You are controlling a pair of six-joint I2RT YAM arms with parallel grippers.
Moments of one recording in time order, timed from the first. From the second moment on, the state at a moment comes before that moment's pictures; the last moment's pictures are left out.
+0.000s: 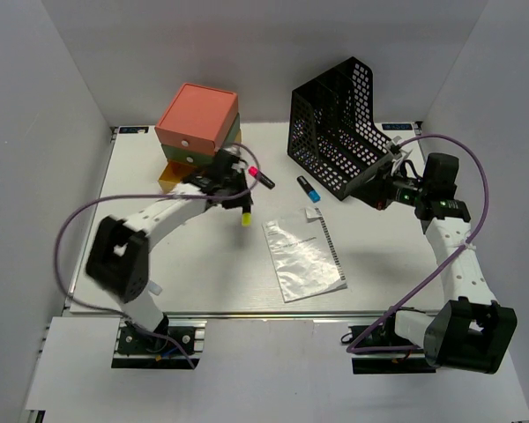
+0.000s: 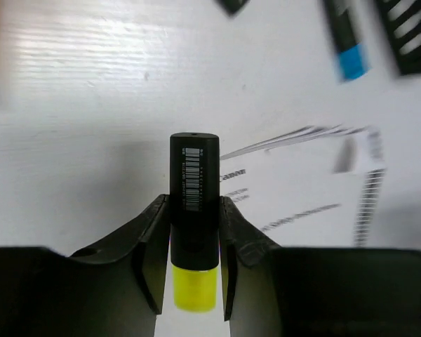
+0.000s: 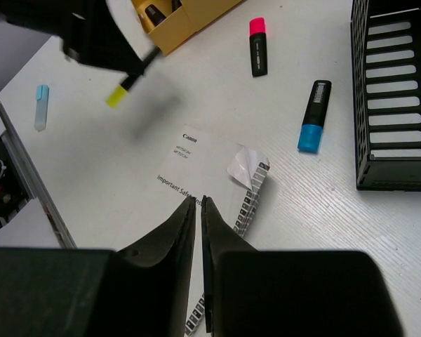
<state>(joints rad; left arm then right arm) -0.56 1.76 1.29 -0.47 -0.06 -0.57 -0.10 1.15 0.96 -0.35 -1.01 -0.12</state>
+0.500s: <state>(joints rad) -0.12 1.30 0.86 -0.02 0.23 -1.02 -0.10 1.15 0.95 -0.34 -1.02 -0.12</state>
